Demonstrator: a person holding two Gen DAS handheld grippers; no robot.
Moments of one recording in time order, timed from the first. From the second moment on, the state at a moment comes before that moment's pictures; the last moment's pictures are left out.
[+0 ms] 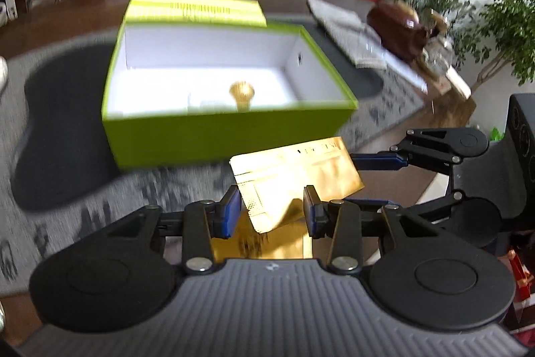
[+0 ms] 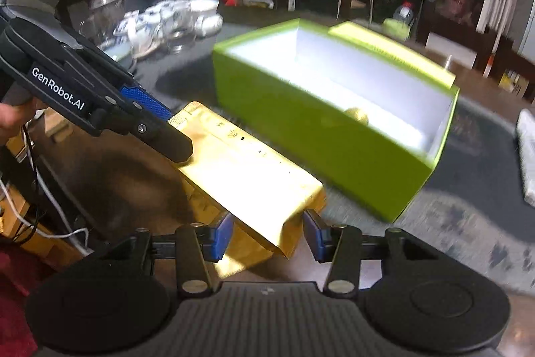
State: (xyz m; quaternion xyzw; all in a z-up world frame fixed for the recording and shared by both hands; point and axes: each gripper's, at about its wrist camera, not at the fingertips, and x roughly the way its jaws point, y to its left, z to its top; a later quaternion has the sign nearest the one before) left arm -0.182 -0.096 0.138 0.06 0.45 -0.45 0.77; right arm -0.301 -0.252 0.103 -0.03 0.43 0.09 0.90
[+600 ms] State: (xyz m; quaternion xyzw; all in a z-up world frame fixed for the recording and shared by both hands) left arm -0.082 -0.175 0.125 0.05 0.45 -0.44 0.78; right arm -0.184 -0.314 0.117 -0.07 0.43 0.06 0.90
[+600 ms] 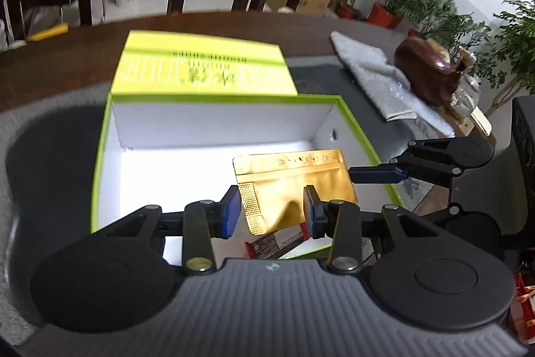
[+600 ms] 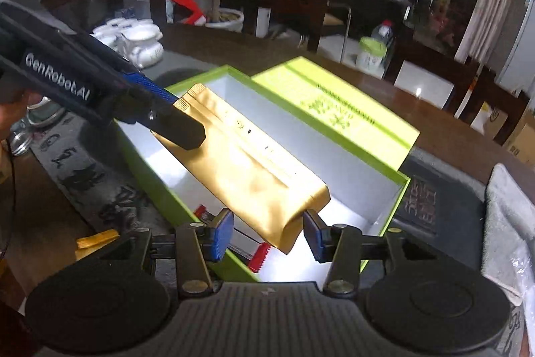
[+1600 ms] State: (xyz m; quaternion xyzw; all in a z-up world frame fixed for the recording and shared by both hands) left arm -0.112 -0.142 0.146 0.06 0.42 -0.43 0.80; right arm -0.189 -0.315 0.114 -0.05 0.43 0.05 0.90
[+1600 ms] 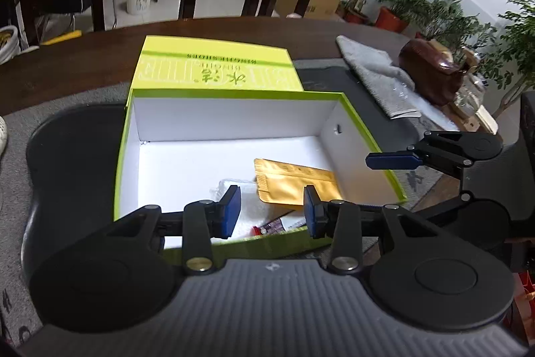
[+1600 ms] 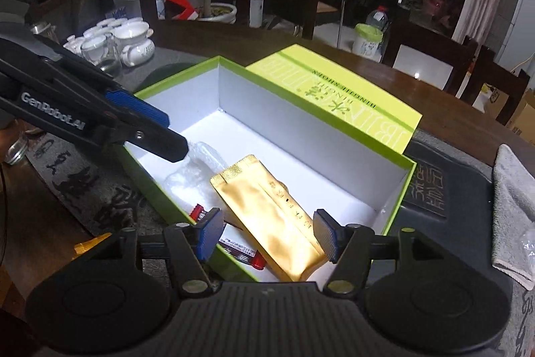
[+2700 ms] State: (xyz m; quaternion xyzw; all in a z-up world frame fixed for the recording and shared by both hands) left arm -0.163 -0.074 0.074 0.07 0.49 -0.38 0.78; right arm -0.278 -0.225 0.045 -0.05 0.47 0.12 0.87
